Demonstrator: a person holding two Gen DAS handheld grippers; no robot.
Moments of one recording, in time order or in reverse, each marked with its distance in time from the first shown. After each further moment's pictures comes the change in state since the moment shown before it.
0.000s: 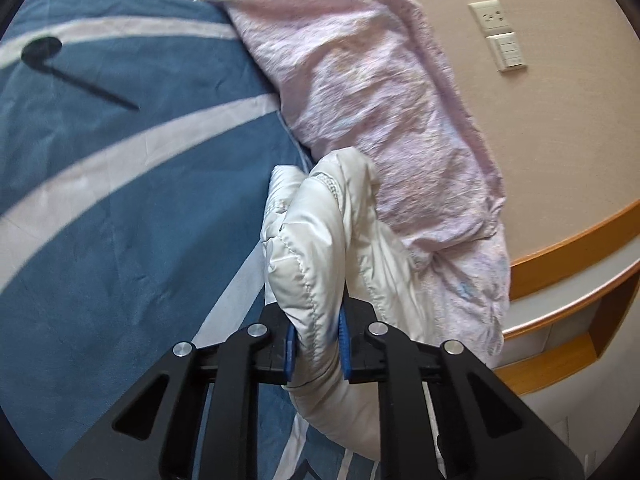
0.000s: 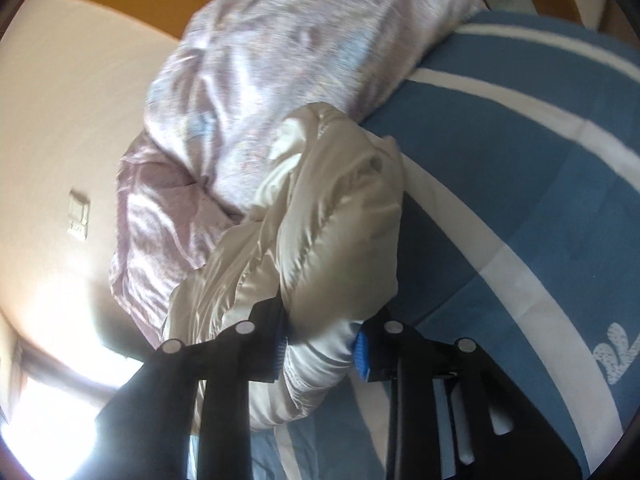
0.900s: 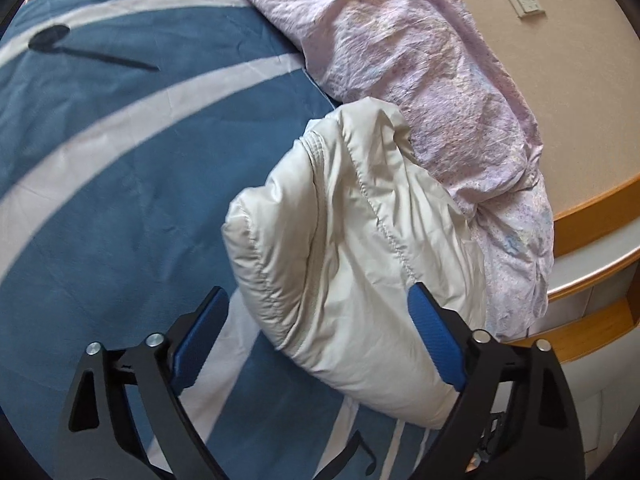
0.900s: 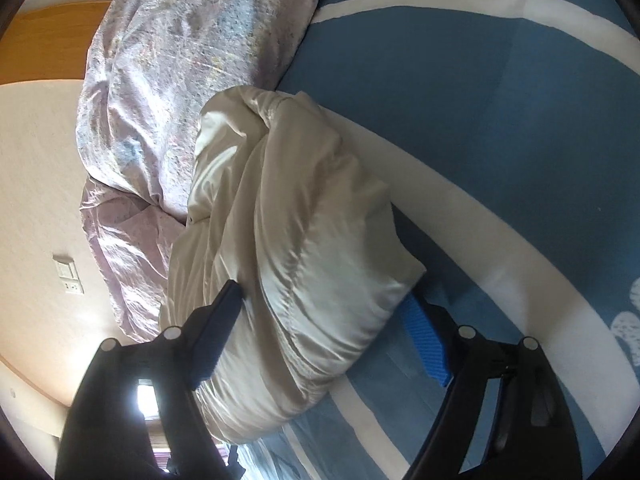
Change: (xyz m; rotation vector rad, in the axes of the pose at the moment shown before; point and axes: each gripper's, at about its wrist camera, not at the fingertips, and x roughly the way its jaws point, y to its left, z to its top) left arm 0.025 0.006 -0.024 0.072 0.115 0.155; right arm 0.039 -0.062 0.003 0.352 0.127 -0.028
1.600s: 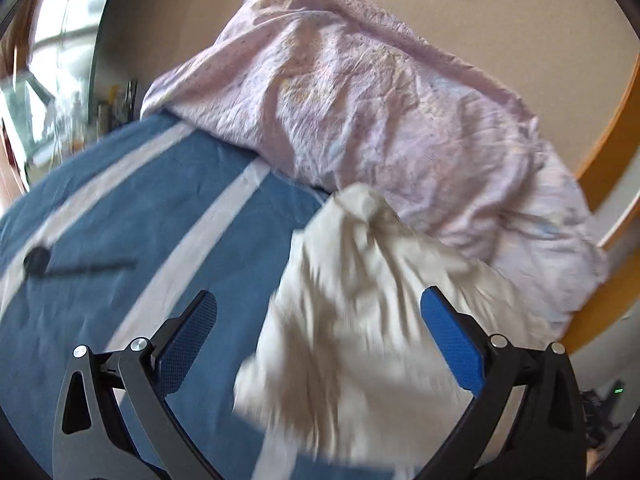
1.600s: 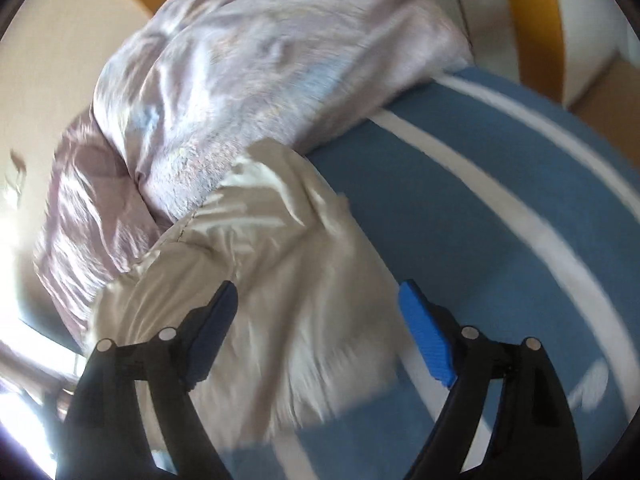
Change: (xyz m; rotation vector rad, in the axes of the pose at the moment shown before) left arm -0.022 -0.054 0.049 0.369 -0.153 0.166; right arm -0.039 0.055 0.014 -0.373 -0.161 -0.251
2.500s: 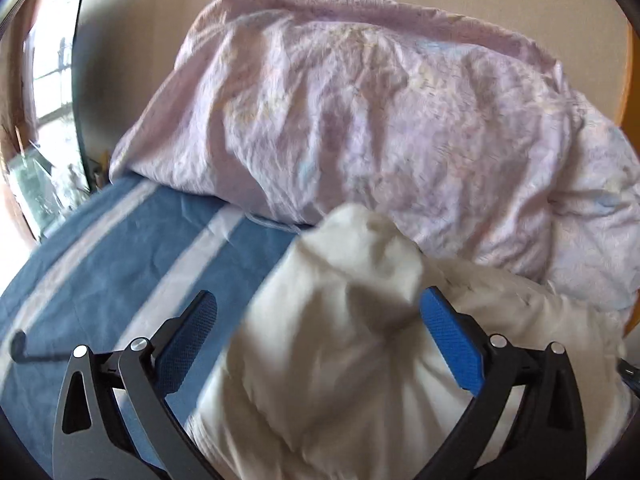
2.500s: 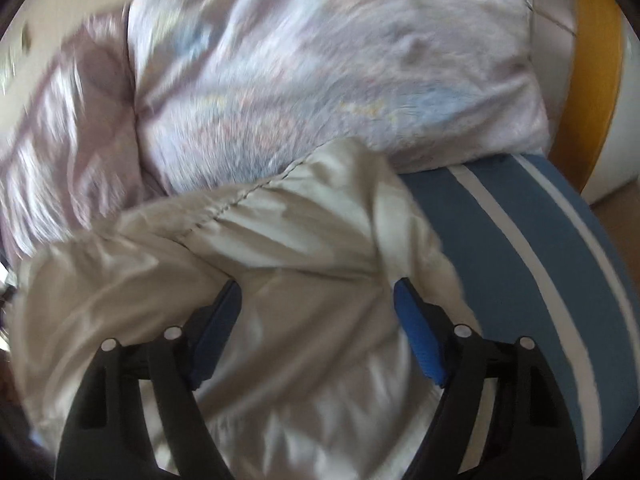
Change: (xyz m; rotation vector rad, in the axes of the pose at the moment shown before) left arm 0.098 -0.062 0.025 0.224 -0.098 0.237; right arm 0.073 0.095 0.019 -0.419 -0.055 -0.152
